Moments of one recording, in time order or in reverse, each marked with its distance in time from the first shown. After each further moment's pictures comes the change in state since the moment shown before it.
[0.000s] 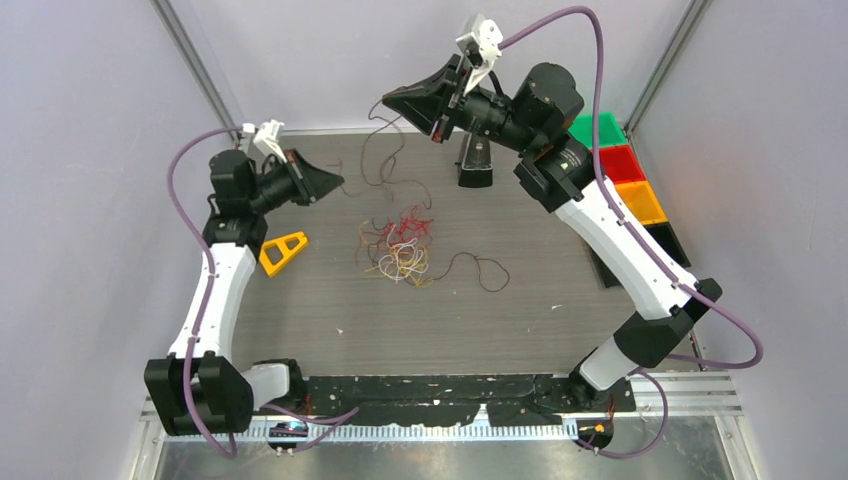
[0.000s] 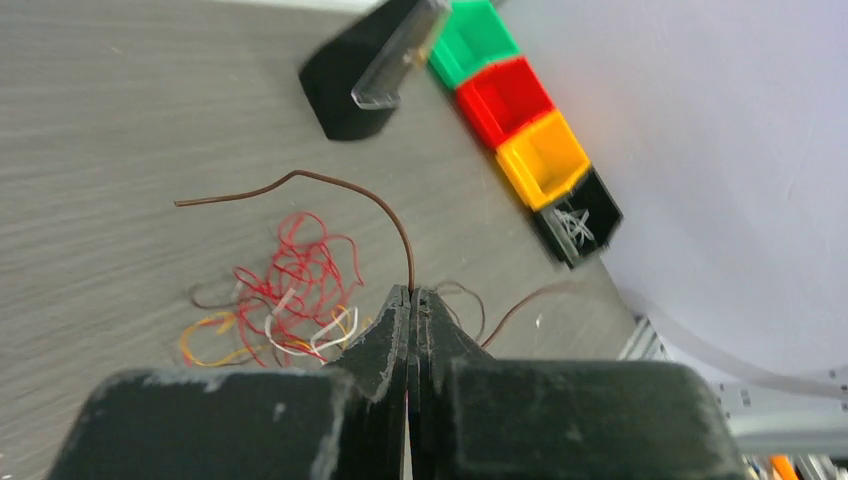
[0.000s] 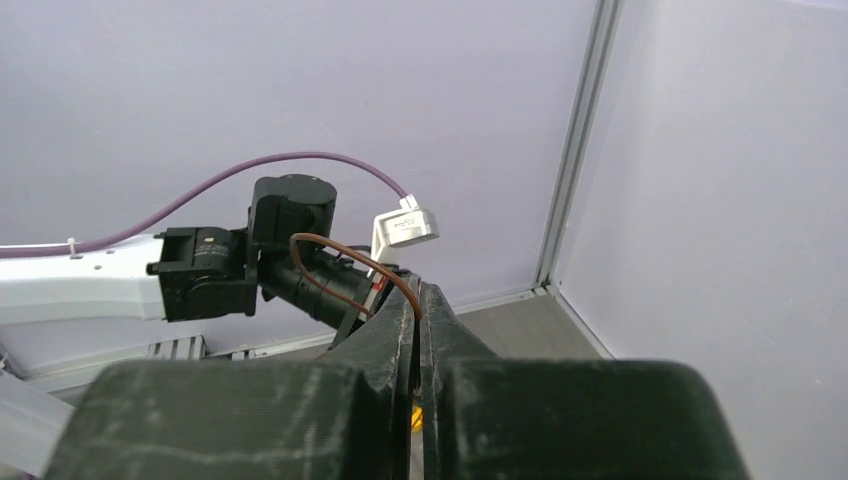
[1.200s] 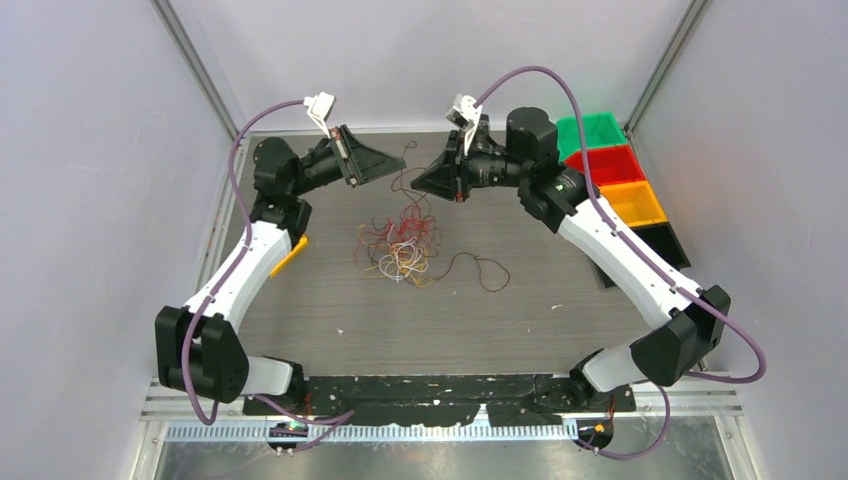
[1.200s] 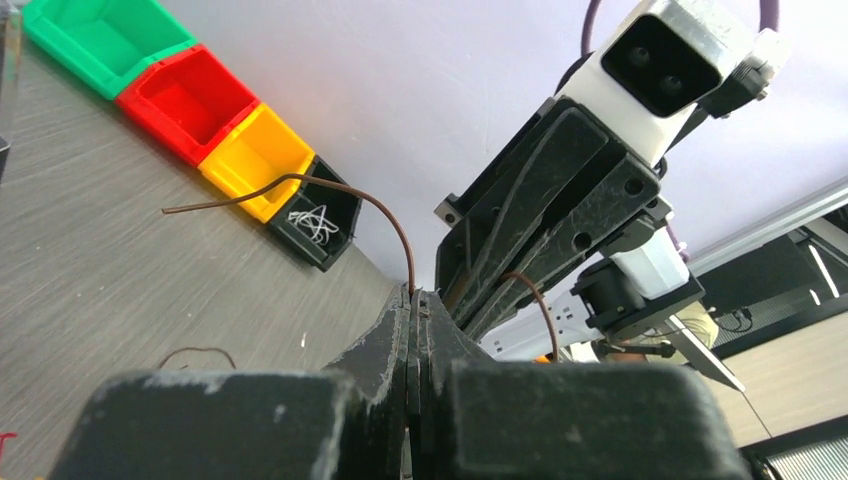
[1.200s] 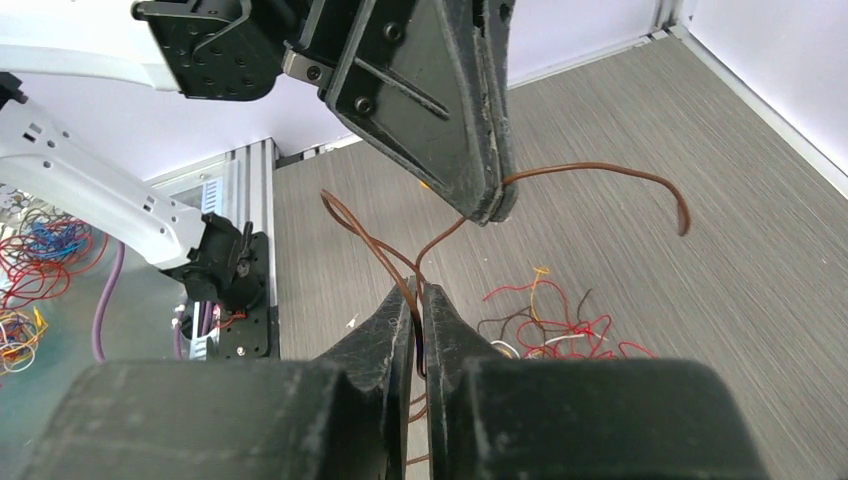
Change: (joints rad) left arm -0.305 0.171 0.035 0.611 0.162 -0.565; right arm -0.114 -0.116 -0.420 -0.180 -0.214 -0.026
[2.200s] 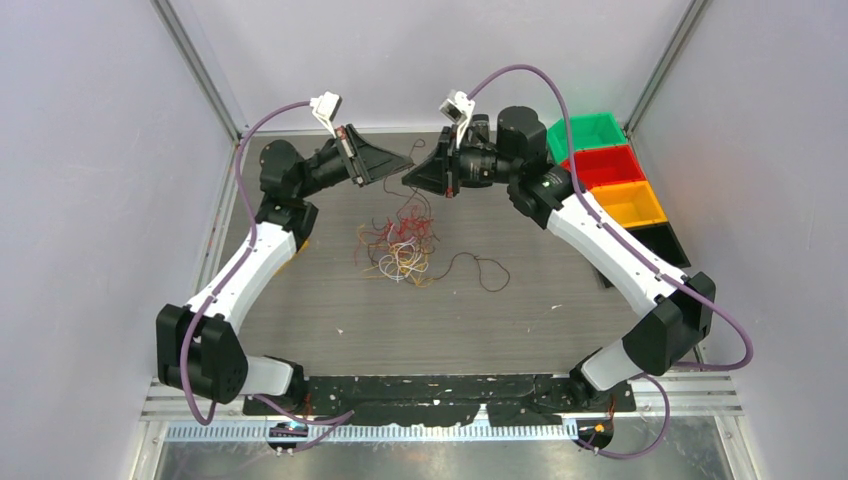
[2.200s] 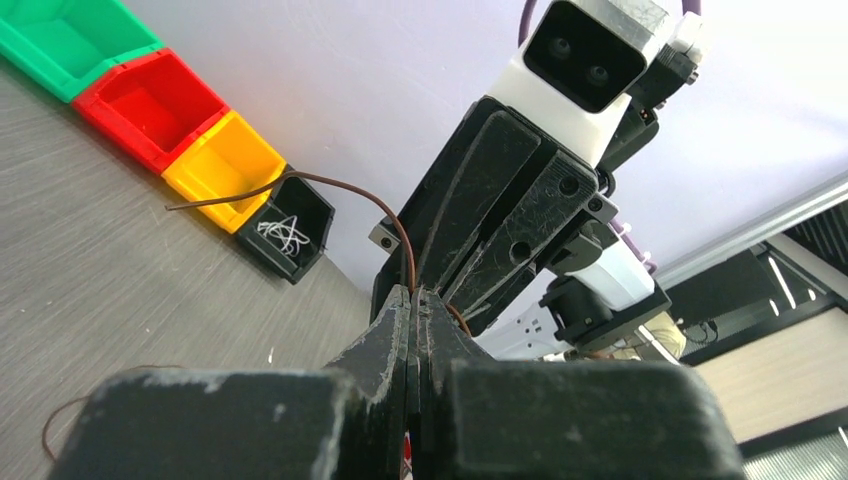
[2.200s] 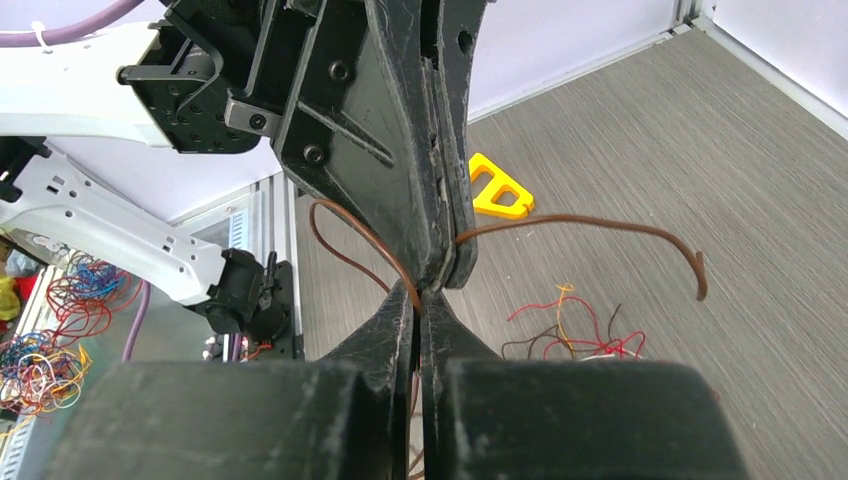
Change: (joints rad) left arm -0.048 0.002 -0.001 0.064 -0.041 -0.080; right arm 0.008 0.063 0.000 0.113 -0.004 0.133
